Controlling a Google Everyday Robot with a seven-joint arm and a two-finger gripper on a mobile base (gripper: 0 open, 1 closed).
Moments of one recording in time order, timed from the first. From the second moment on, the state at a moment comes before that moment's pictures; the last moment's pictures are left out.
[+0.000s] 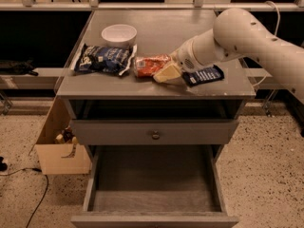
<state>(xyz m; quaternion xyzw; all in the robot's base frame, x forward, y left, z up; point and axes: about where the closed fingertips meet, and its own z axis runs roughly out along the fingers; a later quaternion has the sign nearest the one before) 0.687 -0.053 0.834 -0.49 0.77 0.14 0.39</state>
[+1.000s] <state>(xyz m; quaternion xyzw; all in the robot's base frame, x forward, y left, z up) 0.687 -0.053 0.833 -0.49 0.77 0.14 0.39</state>
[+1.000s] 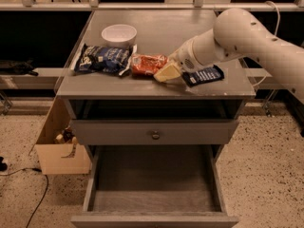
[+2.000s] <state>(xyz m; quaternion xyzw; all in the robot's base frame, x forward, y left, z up) 0.674 -0.104 0.881 -0.48 0.79 0.09 0.38</state>
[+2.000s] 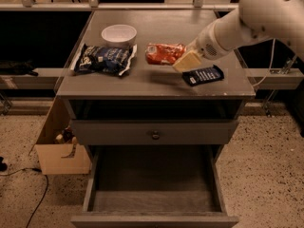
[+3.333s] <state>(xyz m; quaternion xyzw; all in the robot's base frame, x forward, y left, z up) 0.515 -0.167 0.909 -0.46 0.80 0.07 0.38</state>
